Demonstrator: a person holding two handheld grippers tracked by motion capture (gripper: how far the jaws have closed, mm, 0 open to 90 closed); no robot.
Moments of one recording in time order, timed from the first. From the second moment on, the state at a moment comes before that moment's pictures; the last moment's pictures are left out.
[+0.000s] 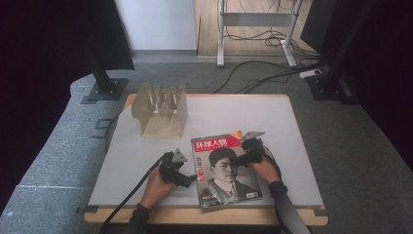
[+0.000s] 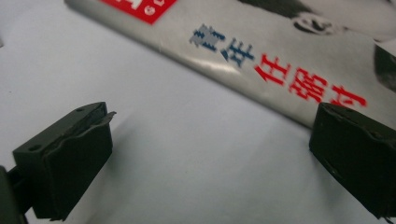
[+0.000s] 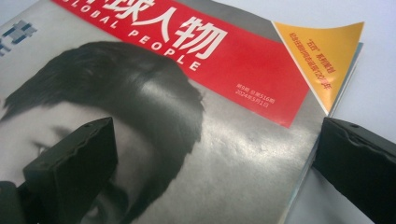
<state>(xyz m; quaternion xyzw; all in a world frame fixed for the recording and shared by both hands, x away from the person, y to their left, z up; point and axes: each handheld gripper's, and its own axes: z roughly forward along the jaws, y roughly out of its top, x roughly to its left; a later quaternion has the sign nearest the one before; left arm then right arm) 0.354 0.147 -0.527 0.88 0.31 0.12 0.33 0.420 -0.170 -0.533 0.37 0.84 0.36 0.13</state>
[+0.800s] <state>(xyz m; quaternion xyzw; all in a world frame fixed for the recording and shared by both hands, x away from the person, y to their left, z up) 0.358 0.148 -0.528 0.88 0.33 0.12 0.33 0.426 -0.173 -0.527 0.43 0.81 0.40 0.10</state>
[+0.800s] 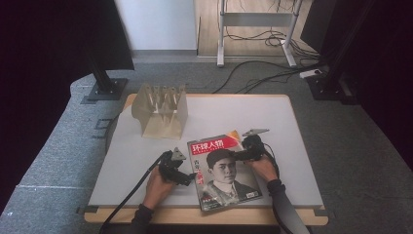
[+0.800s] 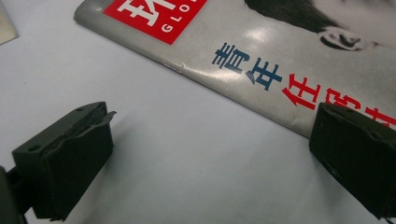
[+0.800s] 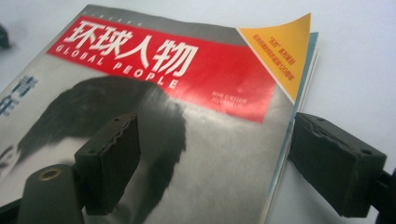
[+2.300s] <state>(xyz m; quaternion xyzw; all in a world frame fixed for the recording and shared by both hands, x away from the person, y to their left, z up) 0.358 0.148 -0.528 0.87 0.34 0.12 0.33 0.433 -0.155 -0.478 0.40 0.84 0.35 0.09</state>
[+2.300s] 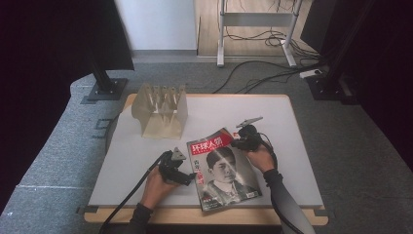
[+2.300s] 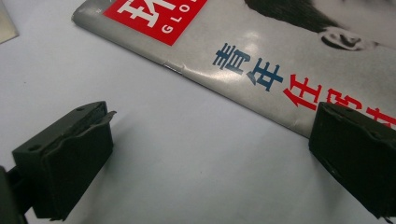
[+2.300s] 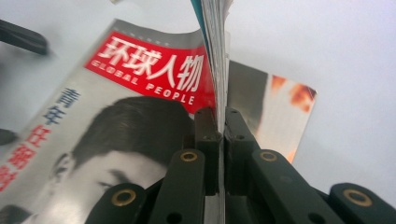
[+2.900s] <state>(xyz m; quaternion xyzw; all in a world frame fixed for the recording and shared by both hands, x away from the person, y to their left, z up) 0.368 0.157 -0.516 0.86 0.35 0.08 0.36 0.410 -0.148 -0.424 0.34 0.85 0.39 0.12</state>
